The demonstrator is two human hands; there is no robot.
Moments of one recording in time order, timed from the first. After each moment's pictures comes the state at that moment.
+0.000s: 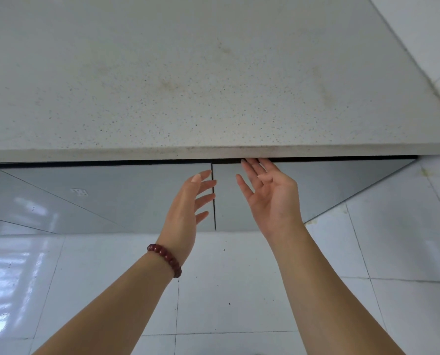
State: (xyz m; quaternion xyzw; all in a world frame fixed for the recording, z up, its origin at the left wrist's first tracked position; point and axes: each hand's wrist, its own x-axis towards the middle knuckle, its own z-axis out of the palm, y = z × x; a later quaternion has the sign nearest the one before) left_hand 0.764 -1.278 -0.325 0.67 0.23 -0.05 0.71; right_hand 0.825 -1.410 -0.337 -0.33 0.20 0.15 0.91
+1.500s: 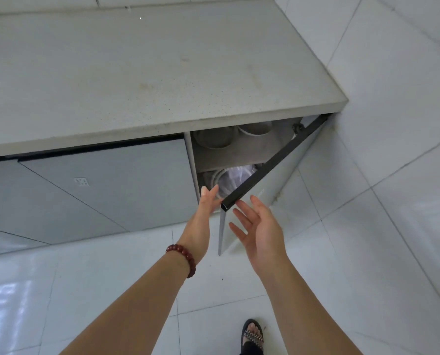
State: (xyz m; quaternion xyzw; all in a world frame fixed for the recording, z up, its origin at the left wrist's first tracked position) left_hand 0.637 -1.349 -0.289 0.71 0.16 -0.21 0.66; right_hand 0.633 -1.457 -0.303 -0.50 0.29 0.12 0.80
